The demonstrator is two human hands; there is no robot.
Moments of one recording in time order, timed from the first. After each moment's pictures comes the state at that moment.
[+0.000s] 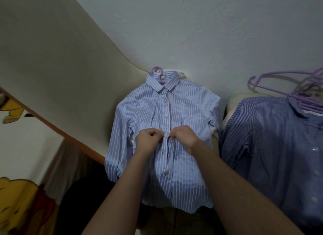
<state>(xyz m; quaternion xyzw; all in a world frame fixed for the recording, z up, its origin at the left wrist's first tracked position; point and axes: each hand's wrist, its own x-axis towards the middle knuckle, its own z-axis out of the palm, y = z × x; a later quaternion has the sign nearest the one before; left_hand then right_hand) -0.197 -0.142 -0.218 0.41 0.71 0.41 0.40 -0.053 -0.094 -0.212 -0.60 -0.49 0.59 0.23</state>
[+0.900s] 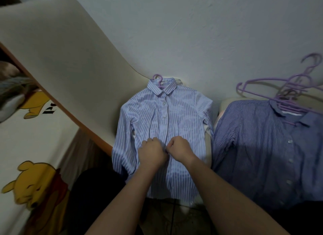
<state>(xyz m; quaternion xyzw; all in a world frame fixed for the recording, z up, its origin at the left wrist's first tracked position) -0.166 -0.208 -0.198 0.60 0.78 0.06 0.14 -0.054 -0.168 -0.199 -0.63 -0.66 0.38 0.13</state>
